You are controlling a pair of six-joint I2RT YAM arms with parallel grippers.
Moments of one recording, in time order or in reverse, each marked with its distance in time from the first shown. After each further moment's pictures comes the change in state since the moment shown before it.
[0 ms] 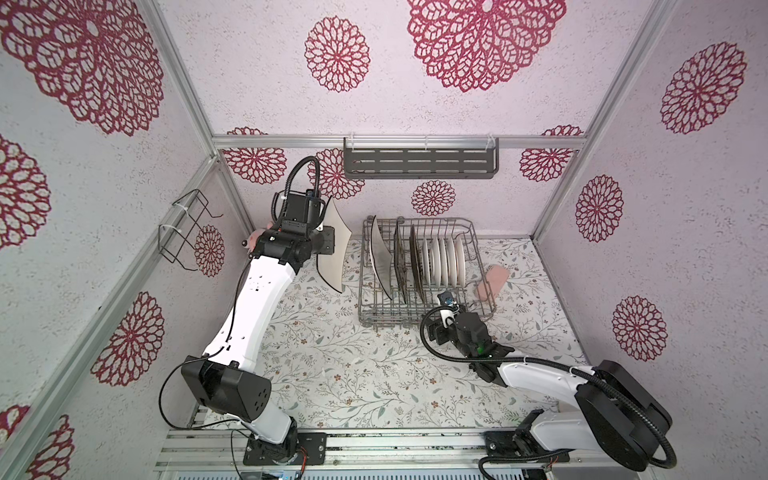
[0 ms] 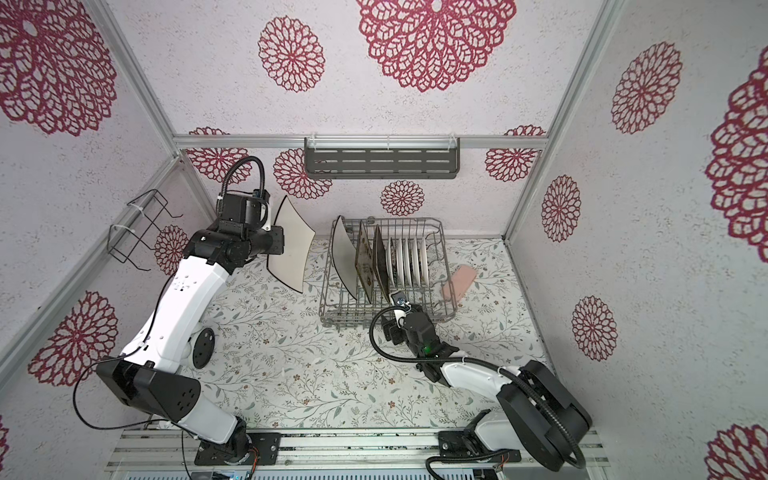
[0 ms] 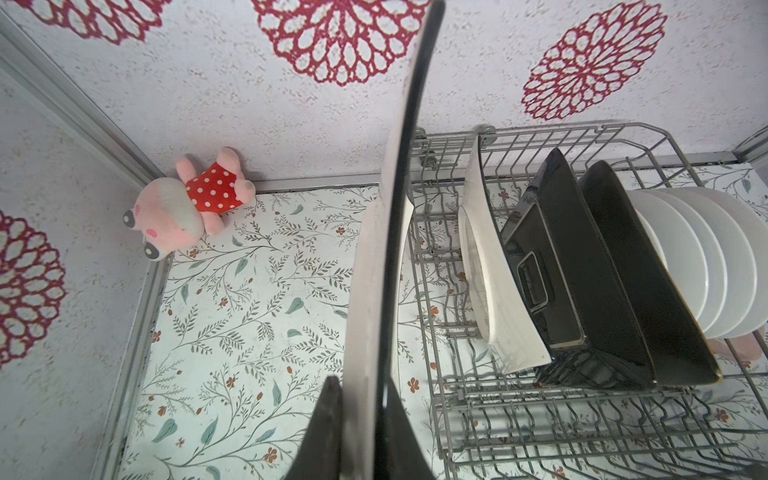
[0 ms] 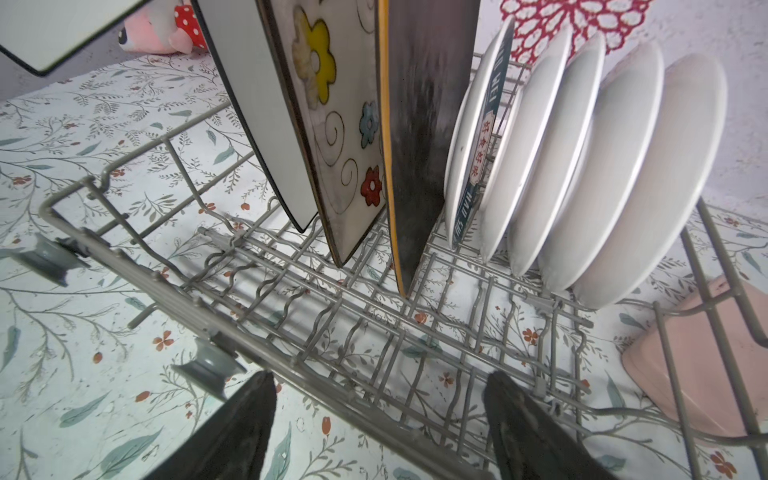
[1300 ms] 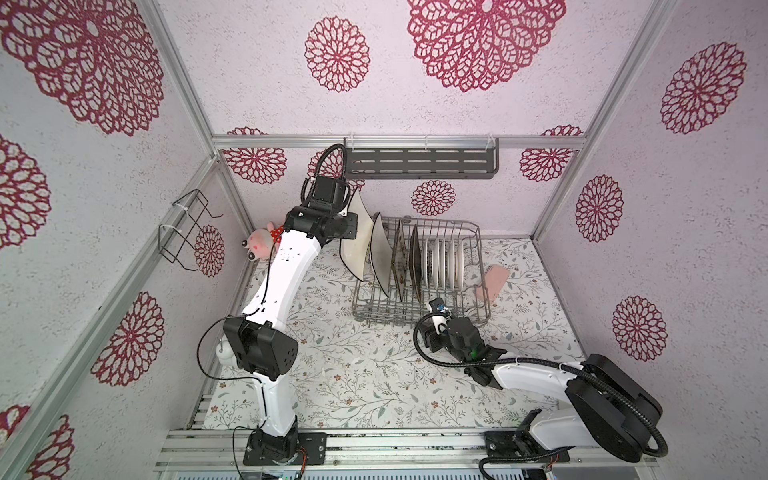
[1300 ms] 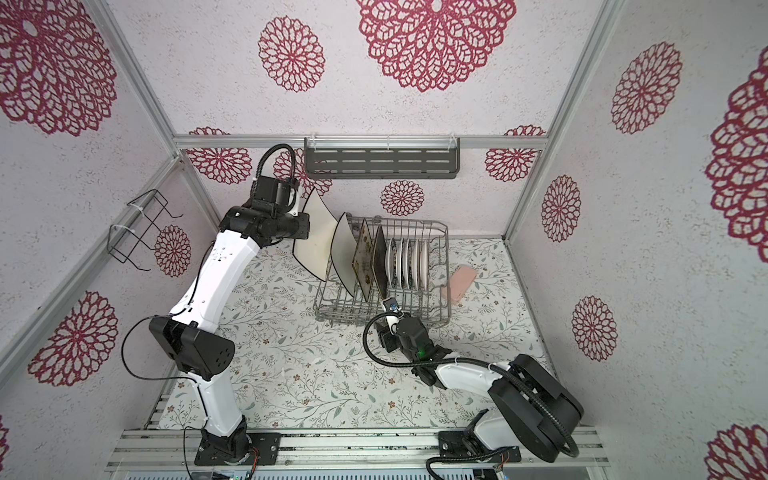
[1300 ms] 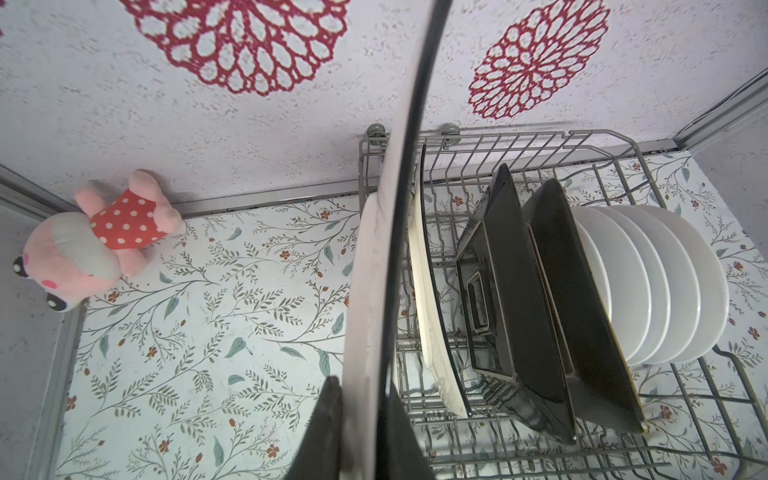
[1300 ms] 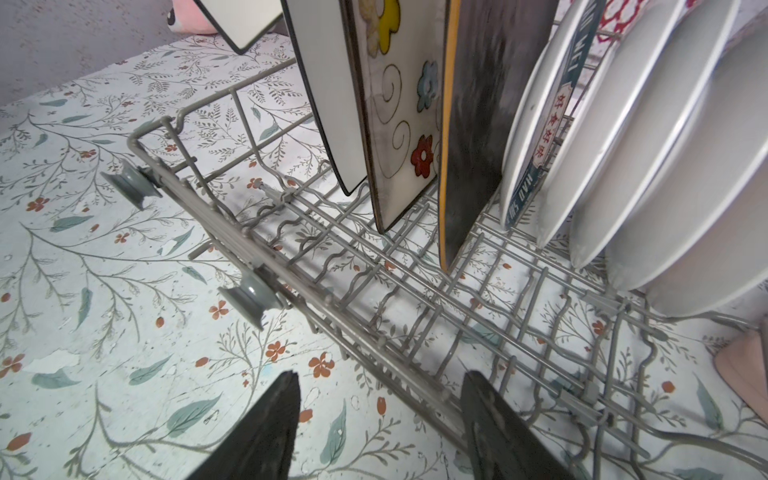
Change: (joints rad) left arm -0.082 0.322 0.412 -0.123 0.073 0.014; right arm 0.064 0.084 -0.005 0.035 -0.021 0.057
